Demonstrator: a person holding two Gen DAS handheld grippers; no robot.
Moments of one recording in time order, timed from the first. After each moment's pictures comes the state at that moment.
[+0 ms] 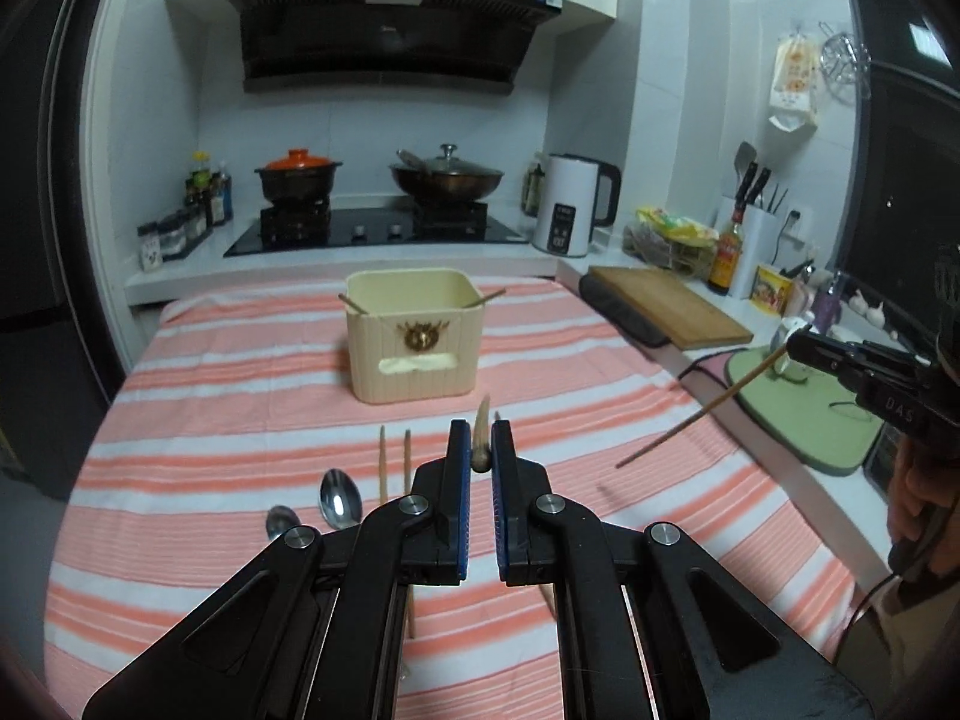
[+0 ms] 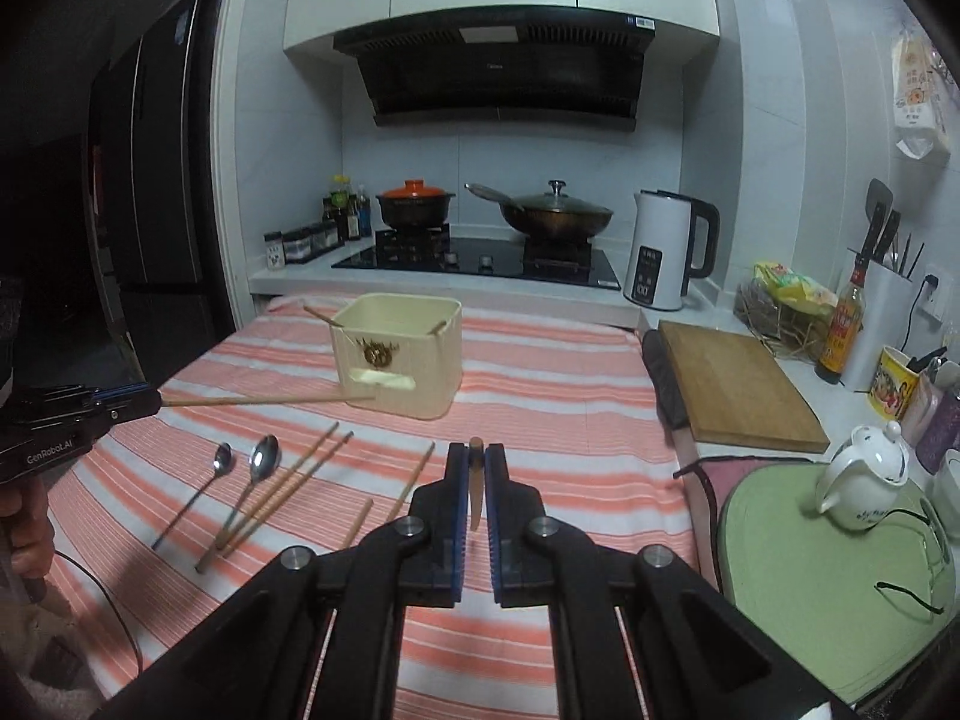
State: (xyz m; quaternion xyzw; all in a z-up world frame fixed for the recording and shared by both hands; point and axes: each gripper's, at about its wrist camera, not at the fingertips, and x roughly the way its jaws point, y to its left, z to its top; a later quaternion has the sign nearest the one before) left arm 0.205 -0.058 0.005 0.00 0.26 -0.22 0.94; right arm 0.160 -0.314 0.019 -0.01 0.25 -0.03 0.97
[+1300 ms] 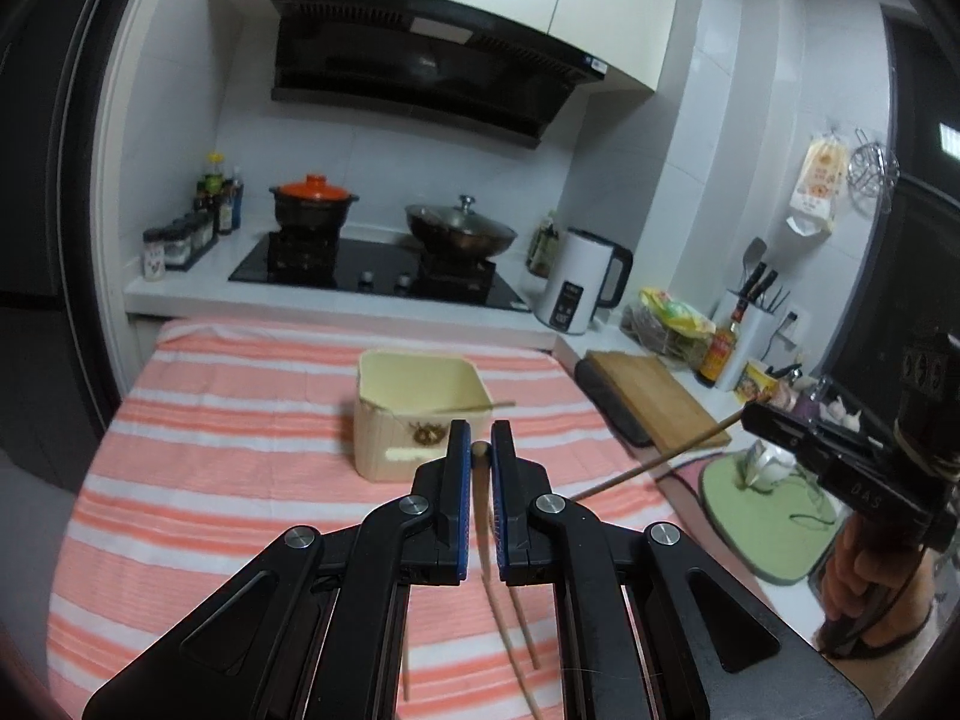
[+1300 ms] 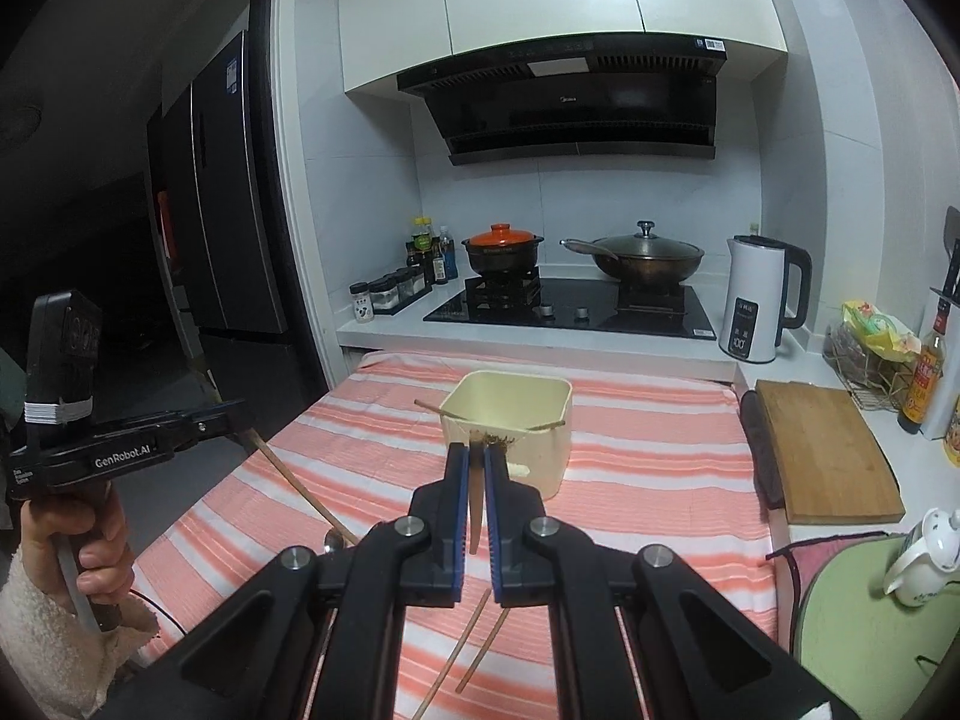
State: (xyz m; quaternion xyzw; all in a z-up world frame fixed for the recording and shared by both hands) left arm 0.259 -0.020 0.092 -0.08 0.24 -0.22 0.94; right arm 0.220 -0.276 0.087 0.02 0.23 0.06 0.97
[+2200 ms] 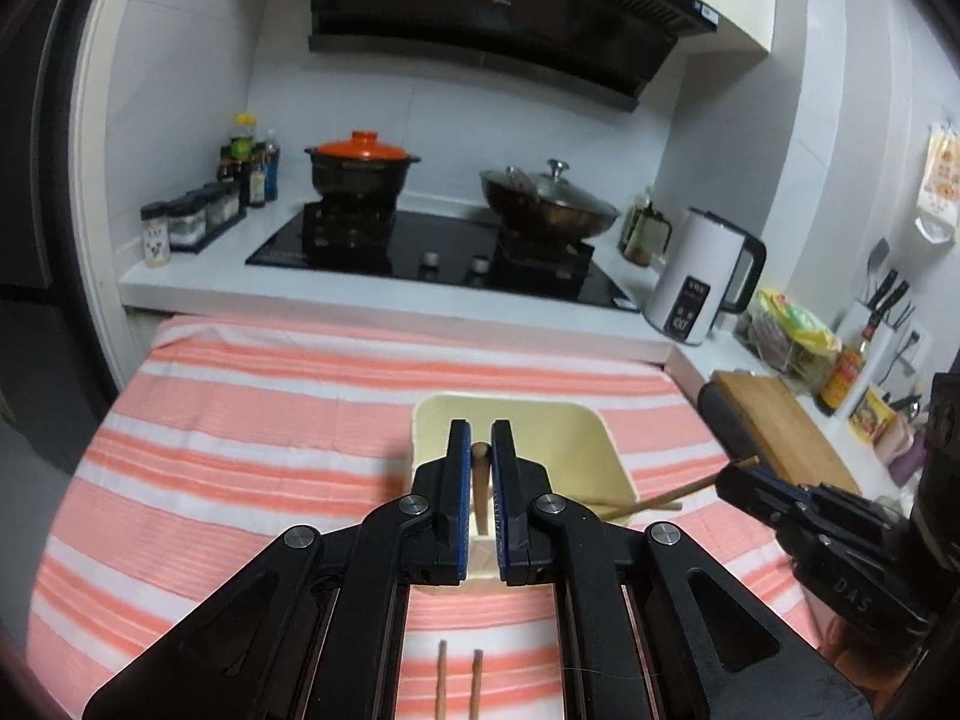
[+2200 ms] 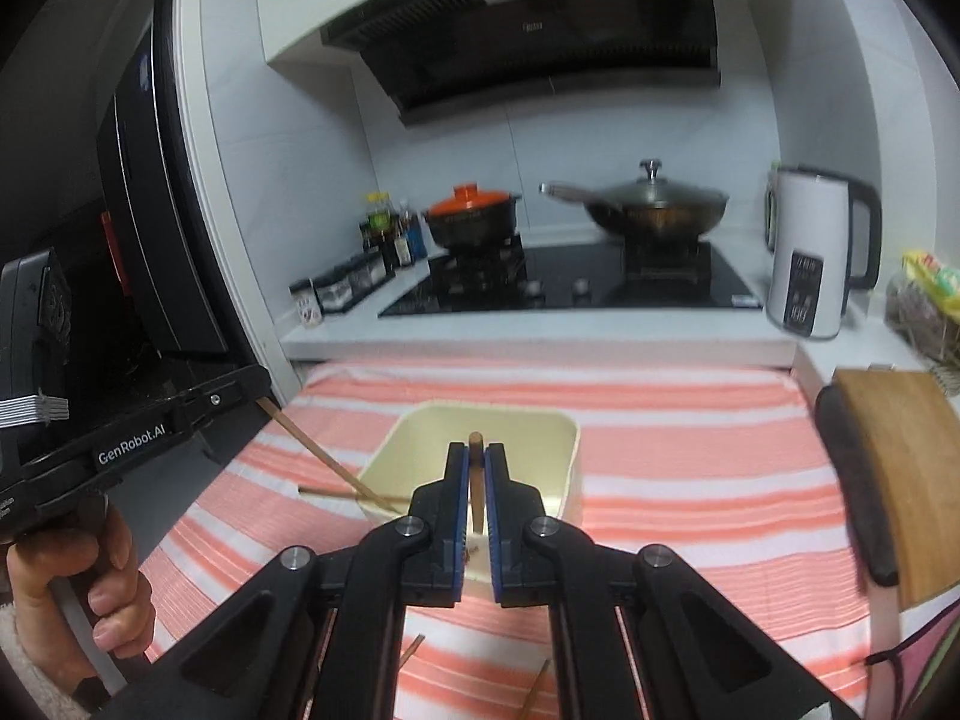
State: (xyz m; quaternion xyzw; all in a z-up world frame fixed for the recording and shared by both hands) left arm 0.459 -0.063 0.008 -0.07 0.29 -0.14 0.94; right arm 0.434 -0.291 -0.004 0.08 0.29 0.07 0.95
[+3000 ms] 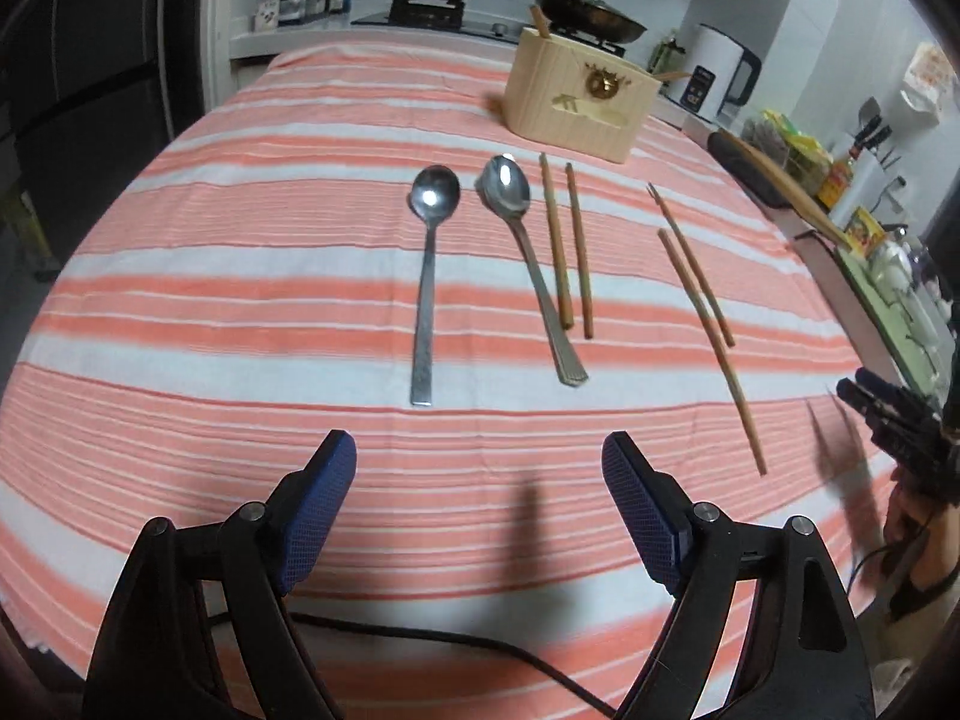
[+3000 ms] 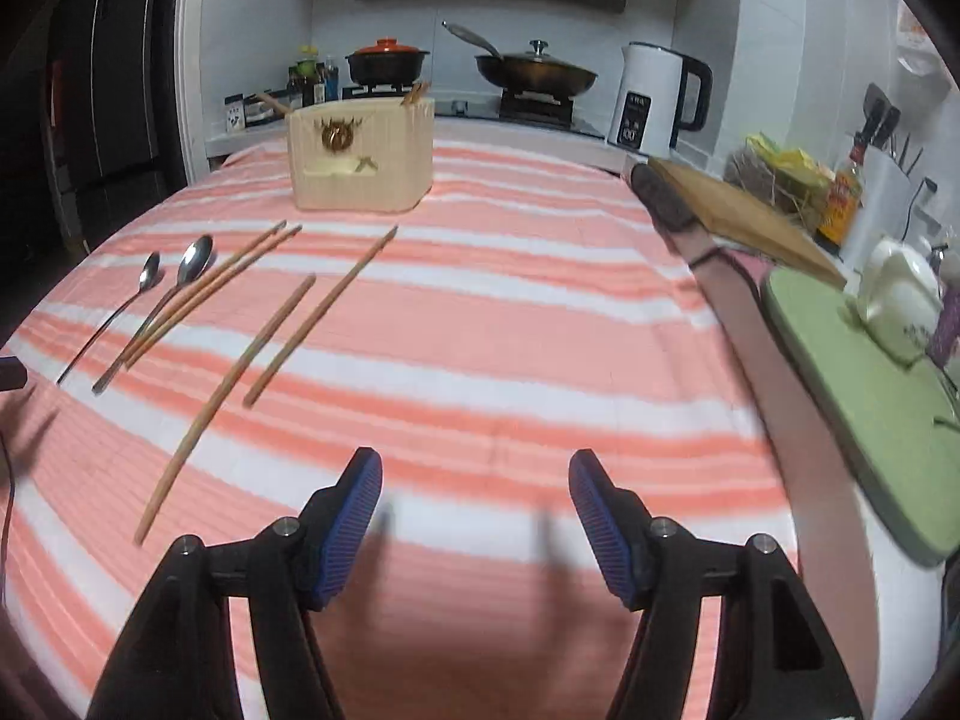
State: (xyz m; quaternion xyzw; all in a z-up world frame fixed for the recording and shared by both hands) left arm 0.160 0.040 -0.152 -0.06 0.45 -0.13 0.88; right arm 0.125 -0.313 -0.152 -0.02 0.39 -0.07 0.92
